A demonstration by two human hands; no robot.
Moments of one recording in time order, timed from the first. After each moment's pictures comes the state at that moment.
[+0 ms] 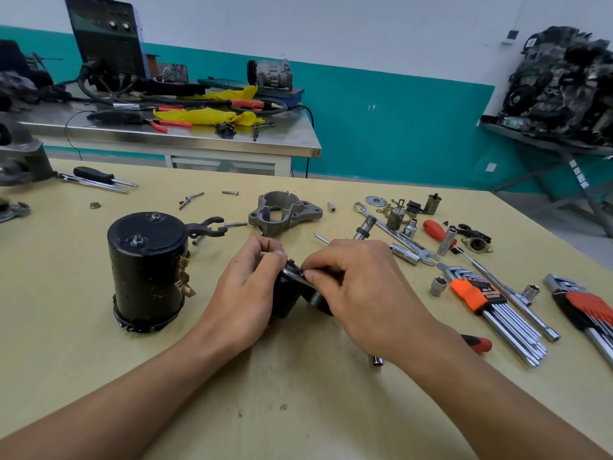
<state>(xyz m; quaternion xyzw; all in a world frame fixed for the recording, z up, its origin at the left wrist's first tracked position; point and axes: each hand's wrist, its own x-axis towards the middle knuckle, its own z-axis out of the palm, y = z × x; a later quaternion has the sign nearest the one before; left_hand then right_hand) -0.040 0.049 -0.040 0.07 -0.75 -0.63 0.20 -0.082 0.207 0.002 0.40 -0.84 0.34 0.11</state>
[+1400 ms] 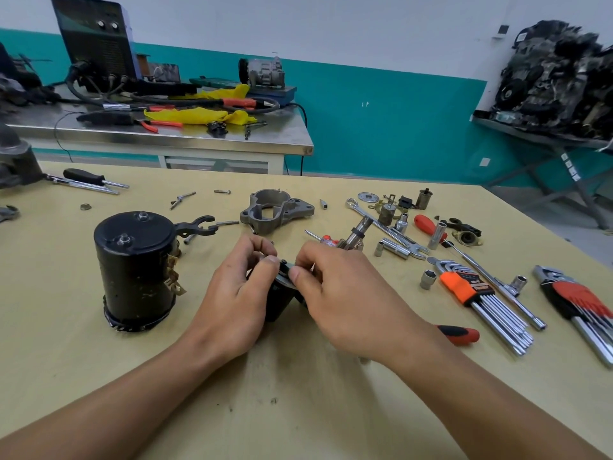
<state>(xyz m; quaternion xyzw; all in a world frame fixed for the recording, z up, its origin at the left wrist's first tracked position) -0.035 0.050 -0.046 0.02 -0.77 -0.59 0.23 -0.074 0.203 0.001 0.33 -0.89 0.31 0.01</state>
